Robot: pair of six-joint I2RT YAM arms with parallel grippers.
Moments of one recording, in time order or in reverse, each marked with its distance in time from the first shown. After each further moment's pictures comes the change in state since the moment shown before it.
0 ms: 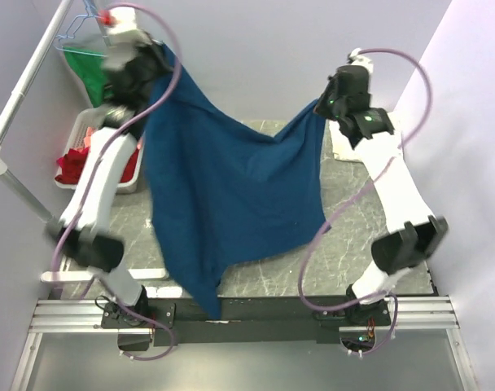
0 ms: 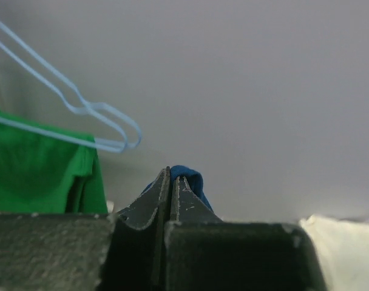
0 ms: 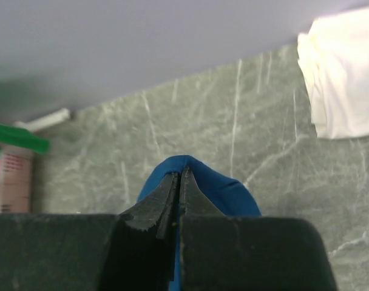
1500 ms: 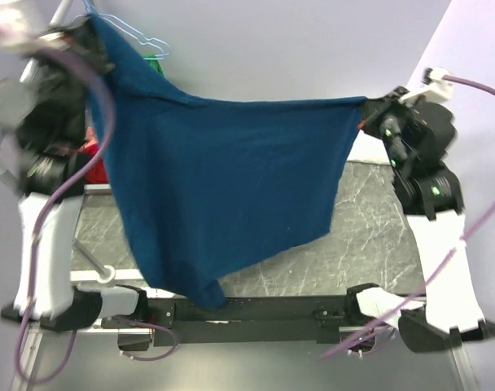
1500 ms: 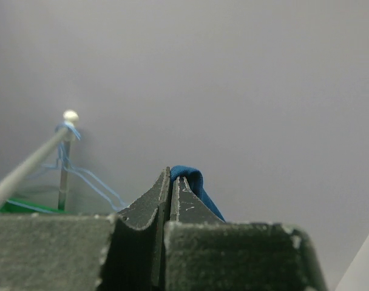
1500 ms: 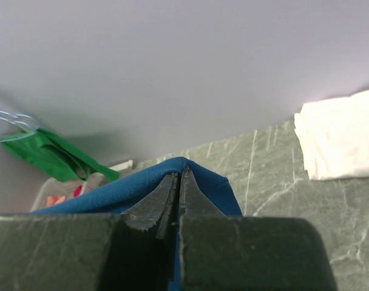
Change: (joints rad) left arm 0.000 -0.379 0.042 -0.023 -0.013 0.108; right arm -0.053 -0.533 -0.235 0.081 -0.030 -0.012
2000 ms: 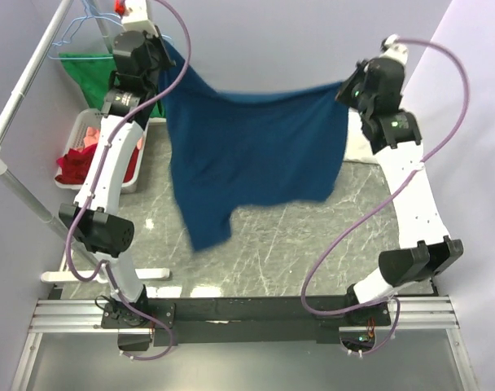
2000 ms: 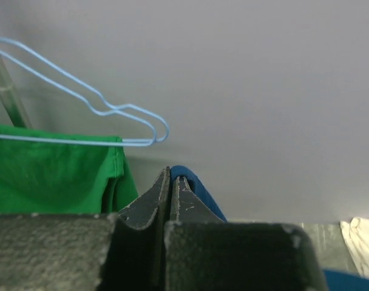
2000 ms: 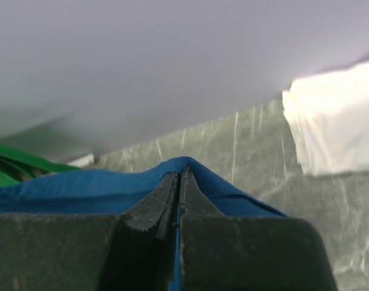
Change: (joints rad) left arm 0.000 0.563 0.153 -0.083 -0.034 0.007; right arm -0.022 0.425 0.208 -0.019 0.018 0.006
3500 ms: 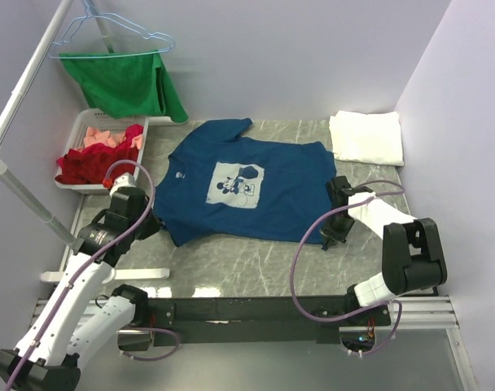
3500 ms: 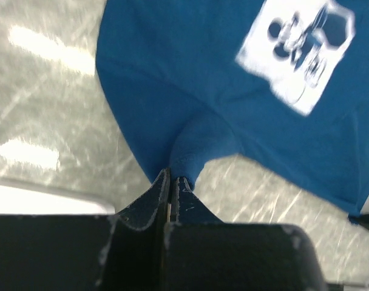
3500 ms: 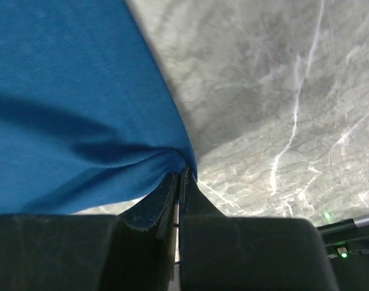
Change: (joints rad) left arm -0.093 -1.046 -1.317 -0.594 0.026 -0.605; right arm -0.022 -0.050 -1.046 -0.260 -0.140 0.319
